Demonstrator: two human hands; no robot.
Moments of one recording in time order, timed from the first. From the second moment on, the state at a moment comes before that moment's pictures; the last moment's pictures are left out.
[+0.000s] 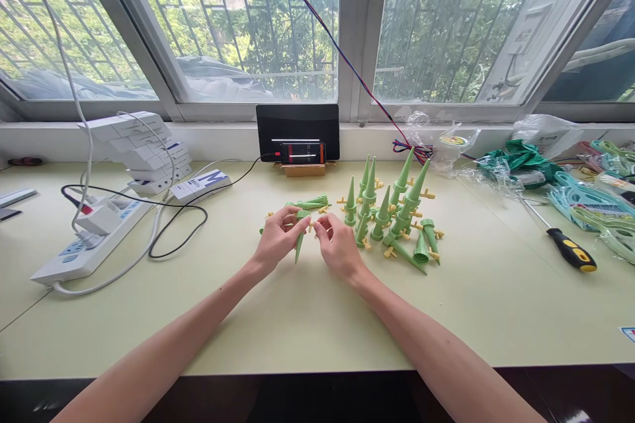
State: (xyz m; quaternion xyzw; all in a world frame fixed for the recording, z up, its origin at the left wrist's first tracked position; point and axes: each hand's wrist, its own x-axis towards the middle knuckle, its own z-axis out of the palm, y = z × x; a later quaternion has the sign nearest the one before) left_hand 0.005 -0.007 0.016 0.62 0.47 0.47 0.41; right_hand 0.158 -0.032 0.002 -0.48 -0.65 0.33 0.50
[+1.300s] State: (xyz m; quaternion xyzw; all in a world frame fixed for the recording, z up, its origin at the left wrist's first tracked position) left_hand 0.004 -0.007 0.018 0.64 0.46 0.47 0.41; right_hand 0.158 -0.035 0.007 -0.48 -0.66 0.31 0.48
